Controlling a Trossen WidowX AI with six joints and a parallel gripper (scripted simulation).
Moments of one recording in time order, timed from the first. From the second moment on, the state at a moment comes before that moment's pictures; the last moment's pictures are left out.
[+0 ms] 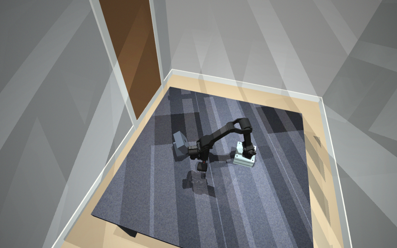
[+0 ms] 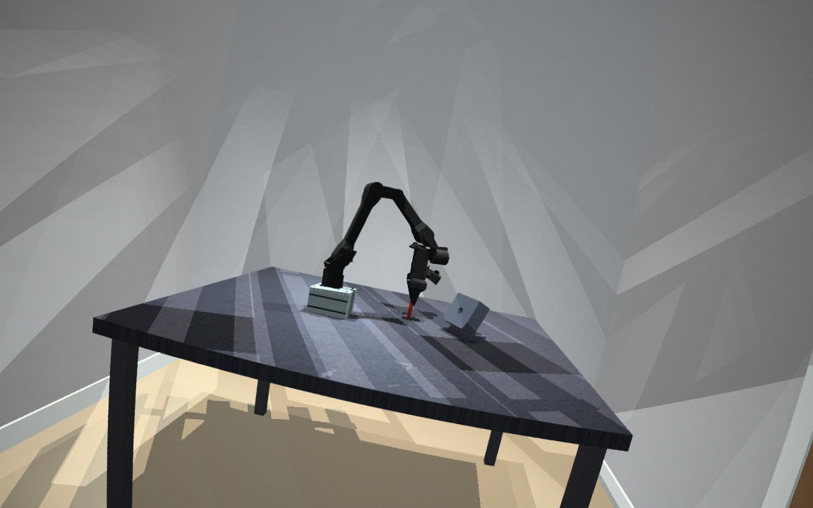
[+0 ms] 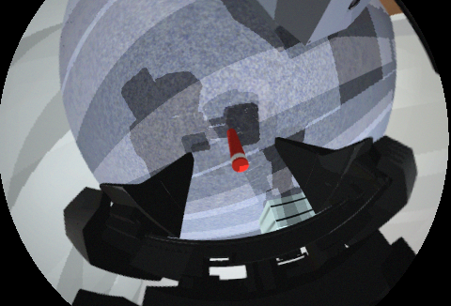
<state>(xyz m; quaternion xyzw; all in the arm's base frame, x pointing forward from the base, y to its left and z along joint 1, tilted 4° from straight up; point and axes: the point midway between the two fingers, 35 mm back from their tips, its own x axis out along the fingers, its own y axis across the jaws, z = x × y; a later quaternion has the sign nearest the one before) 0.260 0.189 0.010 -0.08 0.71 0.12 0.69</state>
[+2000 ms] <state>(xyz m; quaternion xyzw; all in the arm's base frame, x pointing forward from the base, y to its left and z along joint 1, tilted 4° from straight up) 0.263 0.187 0.071 -0.07 0.71 0.12 0.69</state>
